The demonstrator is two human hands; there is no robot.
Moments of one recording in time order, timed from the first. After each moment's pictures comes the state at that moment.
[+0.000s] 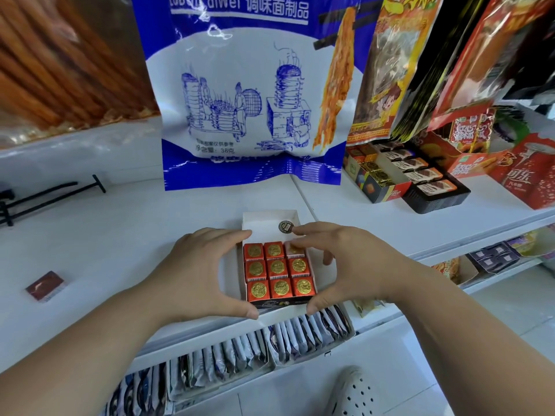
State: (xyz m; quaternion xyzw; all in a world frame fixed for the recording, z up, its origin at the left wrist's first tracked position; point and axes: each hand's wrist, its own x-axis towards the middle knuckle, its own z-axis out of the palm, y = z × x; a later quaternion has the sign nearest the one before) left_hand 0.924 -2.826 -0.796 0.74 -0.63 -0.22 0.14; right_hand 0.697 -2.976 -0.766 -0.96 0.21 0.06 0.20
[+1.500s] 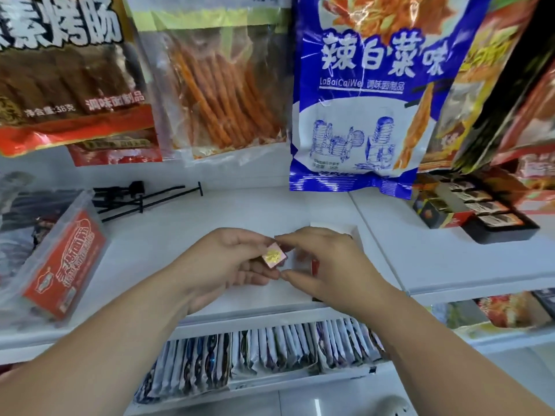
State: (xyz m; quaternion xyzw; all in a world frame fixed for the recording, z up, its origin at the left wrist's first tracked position) left_hand 0.938 -2.754 -0.743 0.61 -0.28 -0.51 0.54; right_hand 0.781 -2.887 -0.761 -0.94 0.10 -0.21 0.24
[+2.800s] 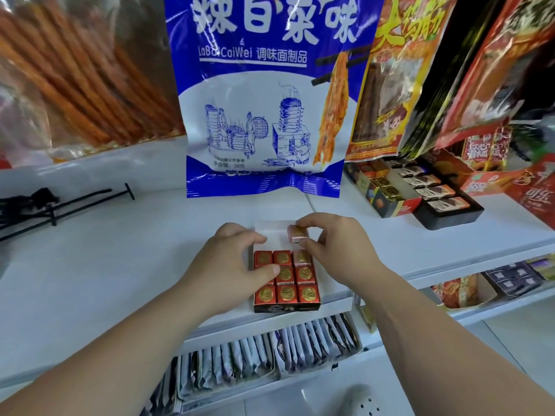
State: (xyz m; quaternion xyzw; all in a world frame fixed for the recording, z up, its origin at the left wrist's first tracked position) left_hand 0.890 -2.837 -0.779 0.80 -0.49 -0.23 0.25; right_hand 0.735 -2.988 -0.798 -0.89 0.35 -0.19 0.20
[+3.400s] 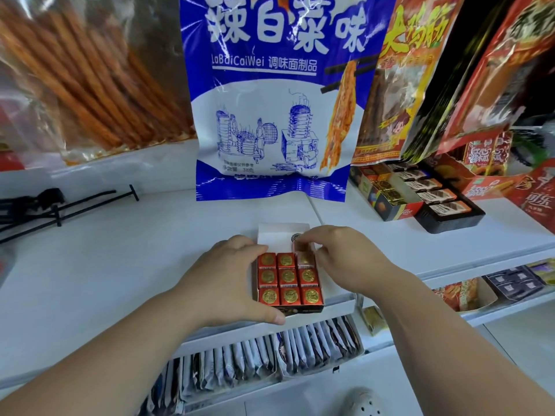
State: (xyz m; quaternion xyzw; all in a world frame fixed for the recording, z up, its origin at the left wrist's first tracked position) left_hand 0.897 -2.826 -0.777 0.78 -0.58 -0.22 0.12; right_hand 0.725 -2.990 -0.786 -0.94 0.28 -0.06 0.18
